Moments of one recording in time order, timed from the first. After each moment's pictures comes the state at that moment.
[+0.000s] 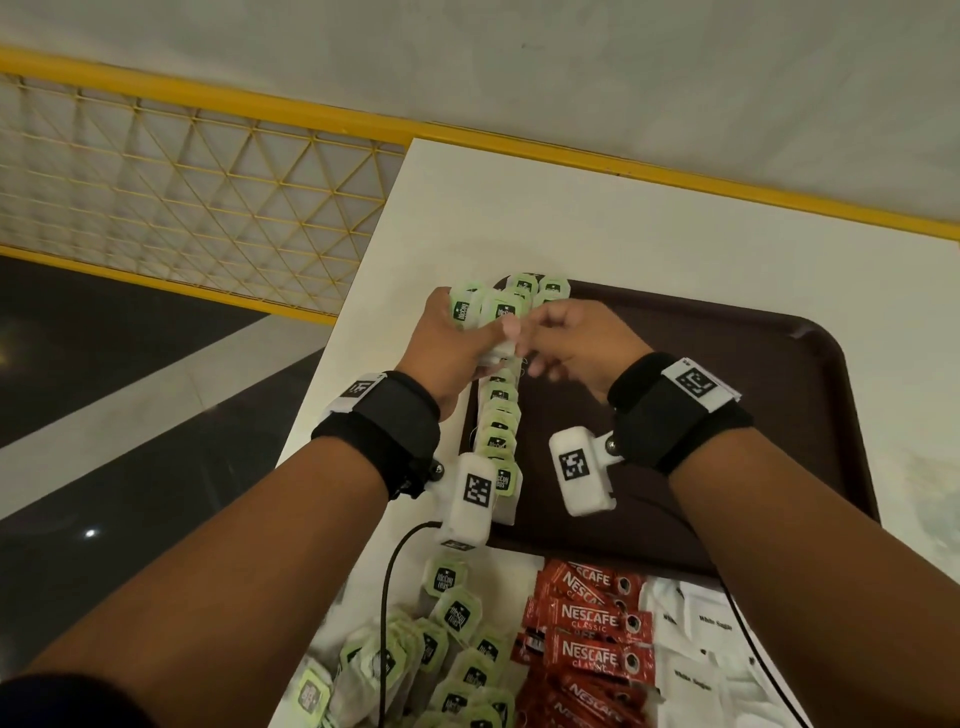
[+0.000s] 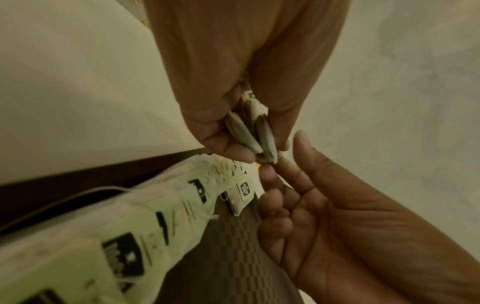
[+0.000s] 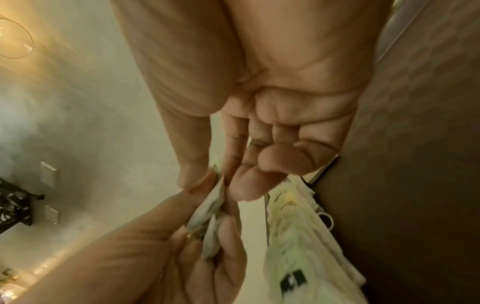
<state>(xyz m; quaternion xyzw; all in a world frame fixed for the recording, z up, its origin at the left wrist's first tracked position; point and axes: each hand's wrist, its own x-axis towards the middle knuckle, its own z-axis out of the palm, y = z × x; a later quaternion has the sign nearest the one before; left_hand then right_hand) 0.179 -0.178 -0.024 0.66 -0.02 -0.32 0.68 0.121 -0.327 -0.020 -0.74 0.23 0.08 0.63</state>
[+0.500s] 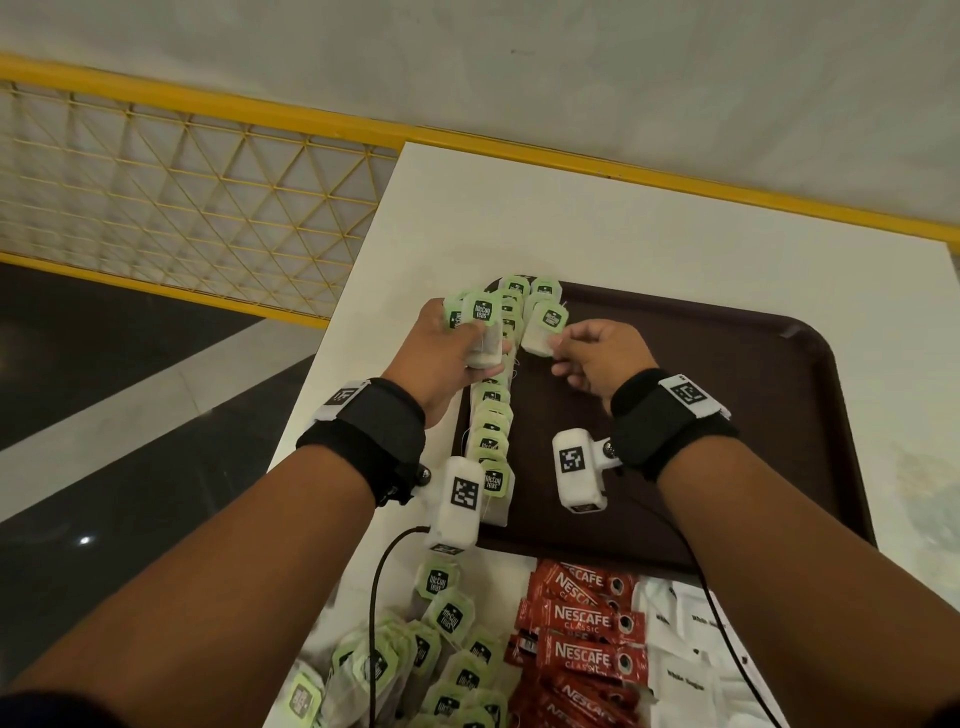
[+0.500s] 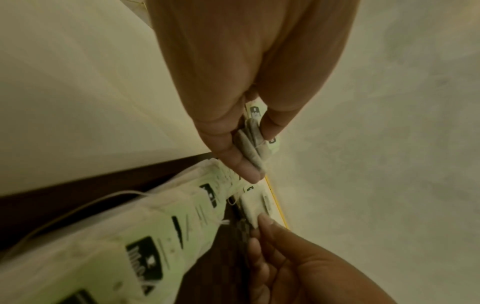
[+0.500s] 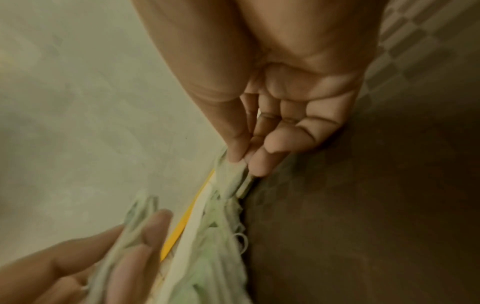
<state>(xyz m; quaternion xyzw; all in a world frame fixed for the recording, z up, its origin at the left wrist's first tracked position) 0.179 -0.177 -0.028 0.61 0.01 -0.36 0.71 0.110 -0.352 -0.056 -0.67 0.38 0.01 0.64</state>
